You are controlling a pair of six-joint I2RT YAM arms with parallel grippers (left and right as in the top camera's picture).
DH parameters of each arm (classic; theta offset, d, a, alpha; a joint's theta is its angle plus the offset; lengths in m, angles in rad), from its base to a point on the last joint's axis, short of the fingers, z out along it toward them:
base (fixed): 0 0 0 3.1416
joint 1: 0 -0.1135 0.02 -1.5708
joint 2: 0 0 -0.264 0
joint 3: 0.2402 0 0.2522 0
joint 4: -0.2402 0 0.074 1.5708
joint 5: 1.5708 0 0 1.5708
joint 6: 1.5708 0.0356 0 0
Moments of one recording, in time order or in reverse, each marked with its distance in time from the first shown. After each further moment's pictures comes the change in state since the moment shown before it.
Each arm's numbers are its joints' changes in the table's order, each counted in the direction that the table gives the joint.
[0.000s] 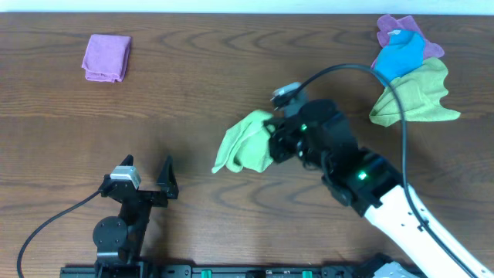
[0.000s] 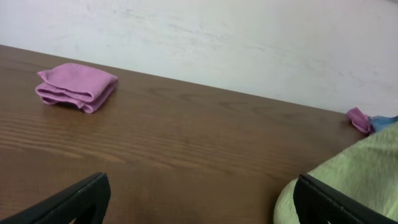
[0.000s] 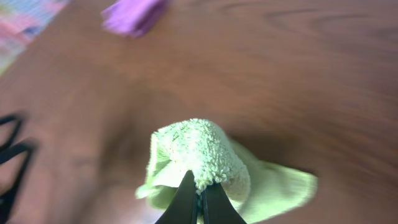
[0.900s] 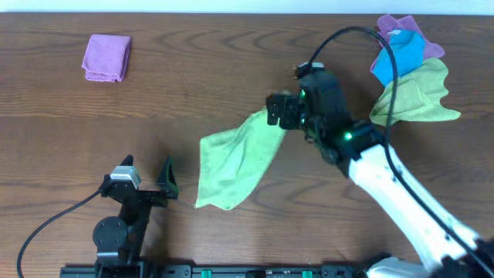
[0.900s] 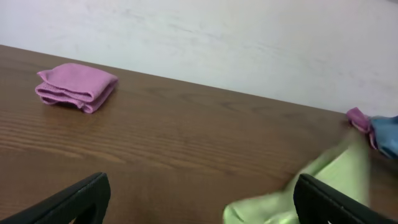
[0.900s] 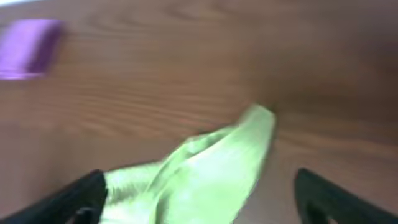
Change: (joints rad) left arm 0.000 0.000 0.000 0.000 0.000 0.000; right arm 0.137 -0.240 0.059 0.040 0.101 0.171
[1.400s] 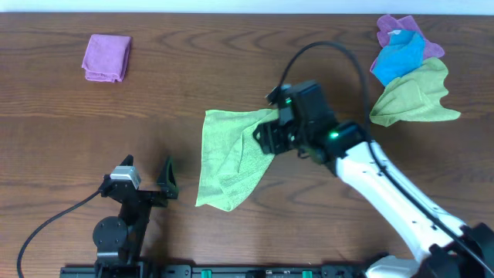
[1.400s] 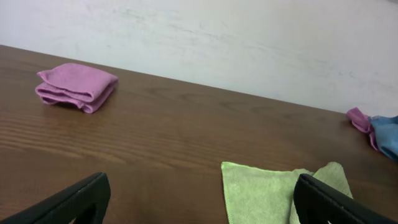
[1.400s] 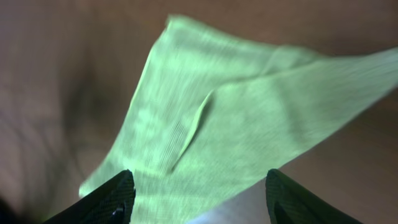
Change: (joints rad) left arm 0.000 0.000 0.000 0.000 0.000 0.000; right arm -0.095 -0.064 0.000 -0.160 -0.272 -0.206
